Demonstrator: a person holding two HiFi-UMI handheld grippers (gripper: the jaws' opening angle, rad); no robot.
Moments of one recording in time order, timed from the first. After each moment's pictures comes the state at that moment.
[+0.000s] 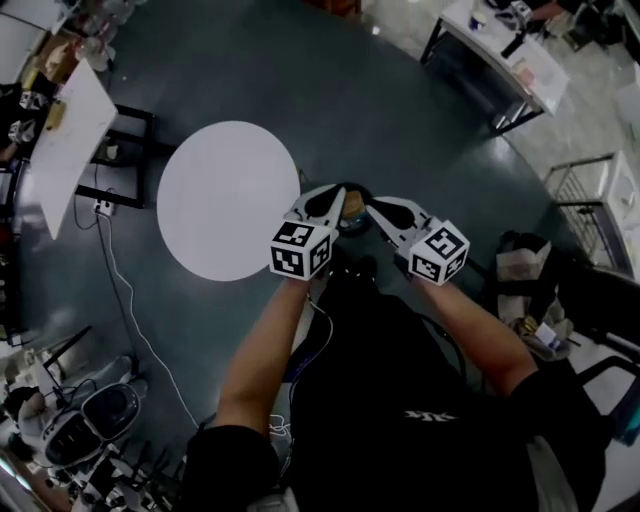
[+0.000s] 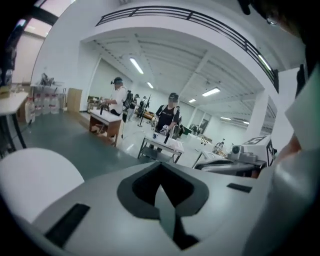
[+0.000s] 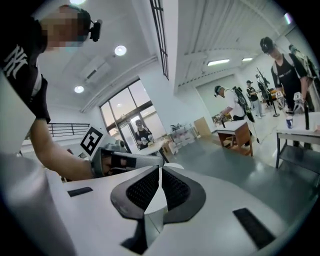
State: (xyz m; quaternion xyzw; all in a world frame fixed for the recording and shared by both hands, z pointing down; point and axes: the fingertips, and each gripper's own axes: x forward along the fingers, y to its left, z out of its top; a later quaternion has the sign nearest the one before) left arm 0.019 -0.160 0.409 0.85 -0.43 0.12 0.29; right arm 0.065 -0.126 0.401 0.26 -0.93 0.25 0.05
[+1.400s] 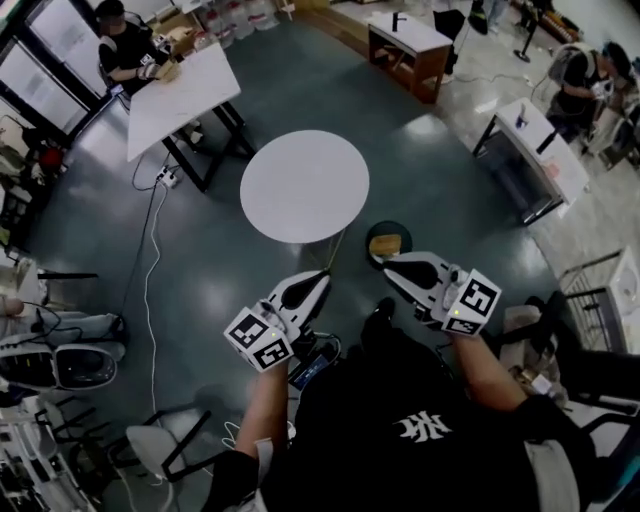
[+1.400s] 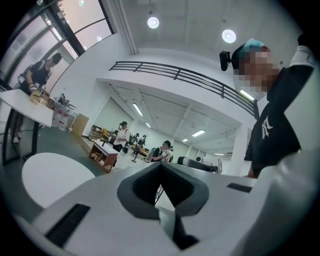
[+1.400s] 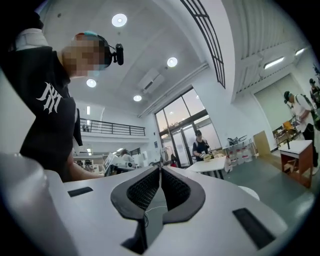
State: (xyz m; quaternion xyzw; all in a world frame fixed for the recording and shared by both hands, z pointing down) left arm -0.073 0.207 0.201 0.86 -0.46 -0.11 0.19; right arm 0.013 0.170 0.189 -0.01 -0.99 0.13 -0.05
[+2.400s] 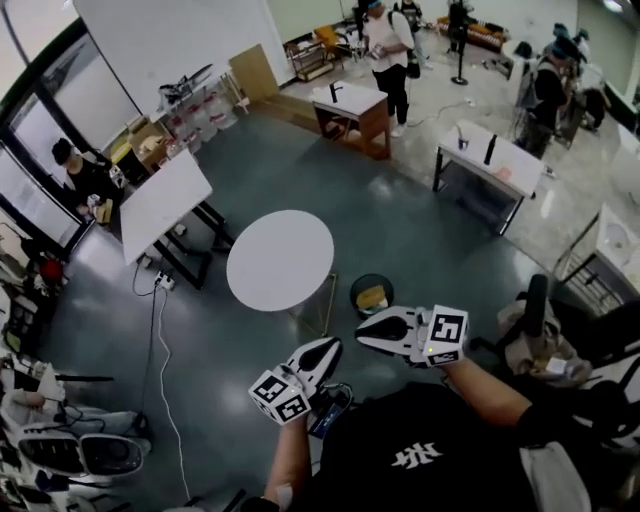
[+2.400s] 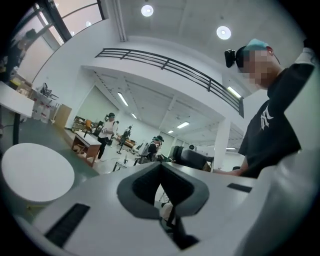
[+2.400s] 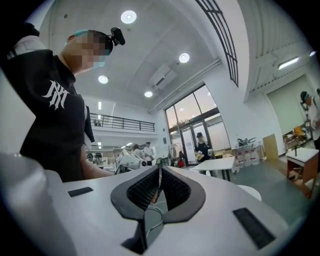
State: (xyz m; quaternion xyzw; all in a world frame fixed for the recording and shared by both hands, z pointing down) left arm 0.018 0.270 0.196 0.90 -0.38 -0.07 0.20; right arm 0.051 0.266 0.163 -0.07 -0.99 0.09 -0.03
